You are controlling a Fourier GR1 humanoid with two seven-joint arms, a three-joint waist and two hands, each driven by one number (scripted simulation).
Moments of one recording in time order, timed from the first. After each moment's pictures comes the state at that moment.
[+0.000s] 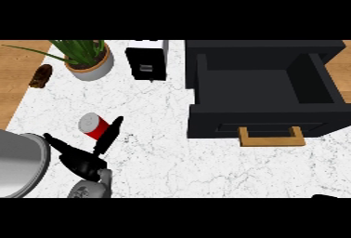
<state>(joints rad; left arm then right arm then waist) -0.09 0.01 -0.16 -1.37 -0.03 1.40 0.13 0.18 -0.12 -0.26 -2.20 -0.16 0.07 0.22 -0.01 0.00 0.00</state>
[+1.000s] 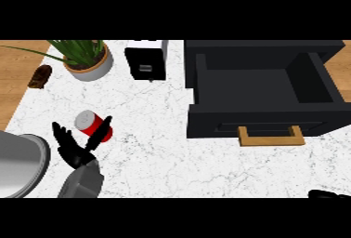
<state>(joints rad) -0.25 0.00 0.22 -0.88 0.52 0.86 -0.62 0.13 -0.11 -0.24 -2.23 -0.12 0.05 0.28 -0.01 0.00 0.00</state>
